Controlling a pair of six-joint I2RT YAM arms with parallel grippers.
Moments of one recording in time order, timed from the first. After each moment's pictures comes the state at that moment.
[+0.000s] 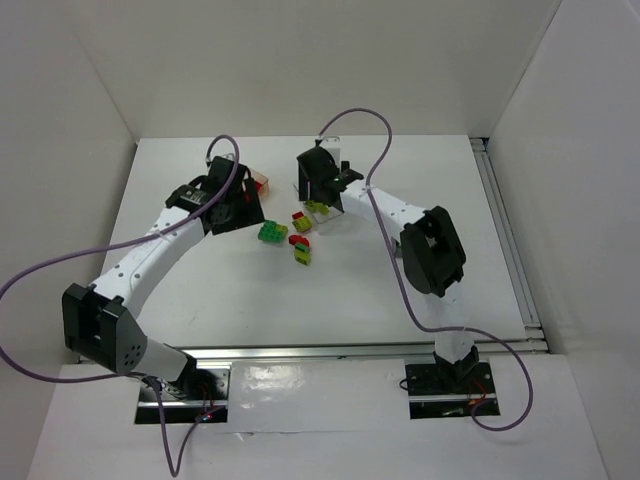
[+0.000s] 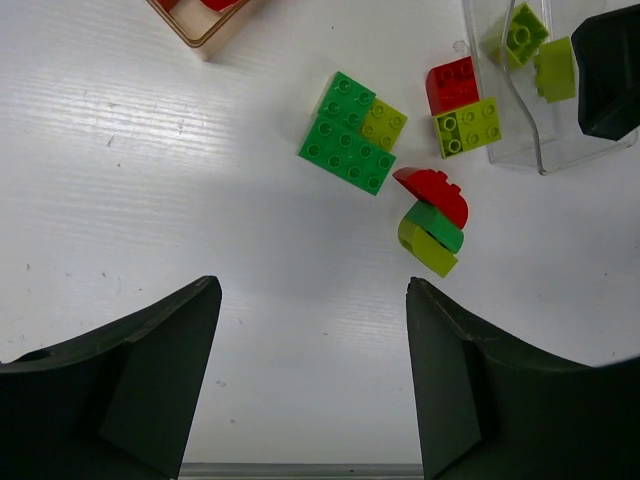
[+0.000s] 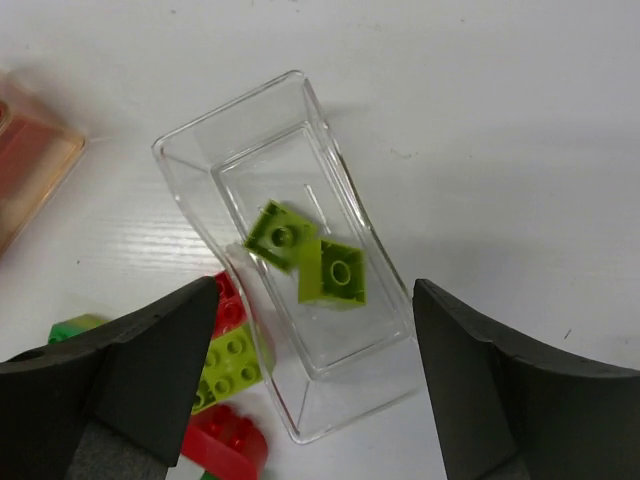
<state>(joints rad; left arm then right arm) -0.39 1.44 1.32 -0.80 -0.21 -0.61 0.66 2.10 1.76 -0.42 0.46 0.47</state>
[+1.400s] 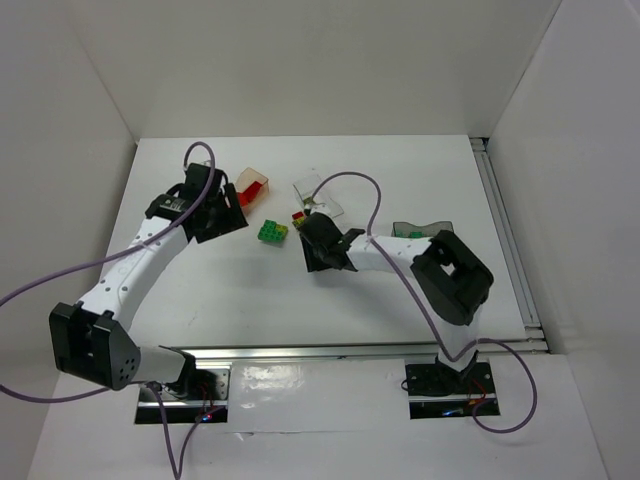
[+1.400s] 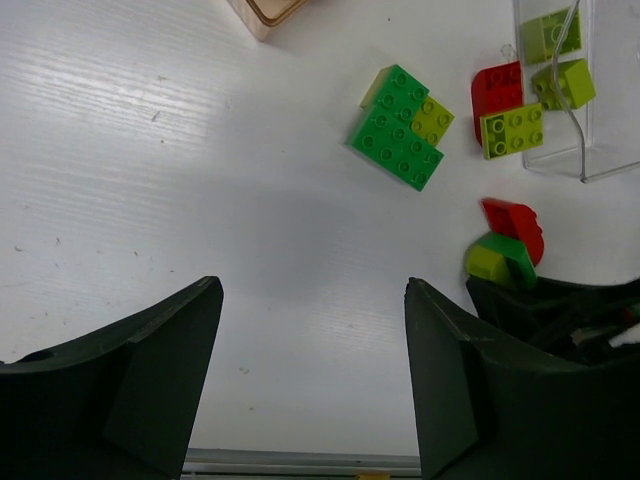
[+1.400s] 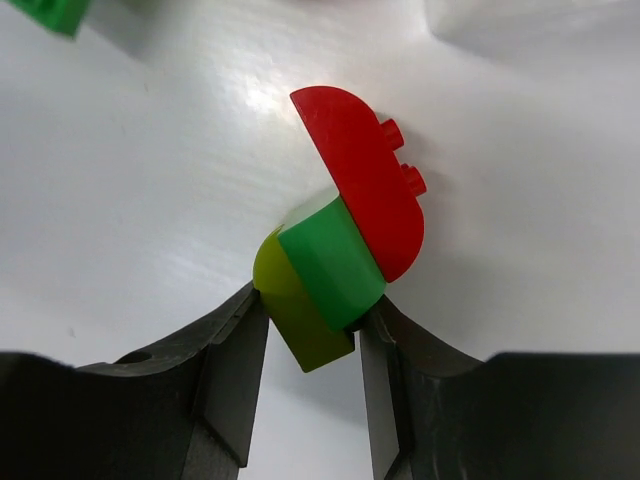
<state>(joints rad) -0.27 1.34 1.22 -0.80 -0.15 -0.60 0.83 1.88 1.17 -0.22 0.22 0.49</state>
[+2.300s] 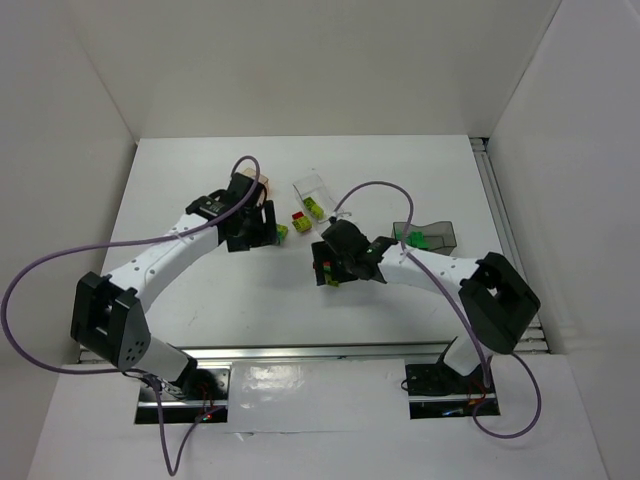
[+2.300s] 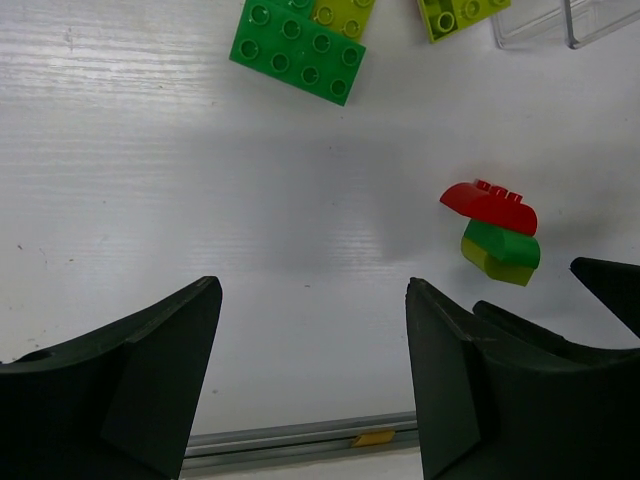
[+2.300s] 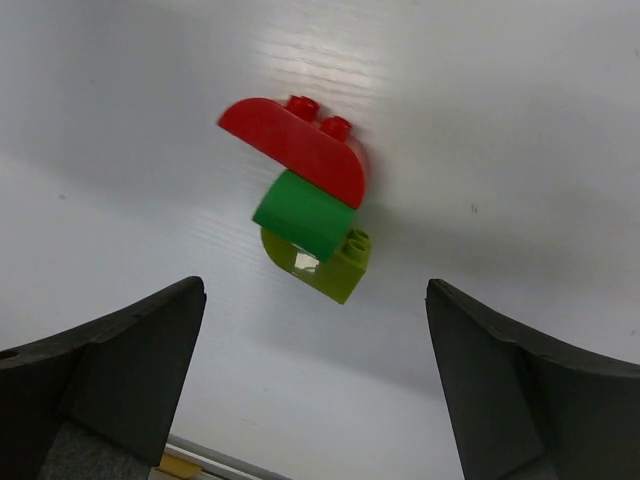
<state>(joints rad) -0.45 1.47 1.21 -0.77 -0.09 -0.61 0.81 1.56 0.95 -0.35 0.15 0.52</state>
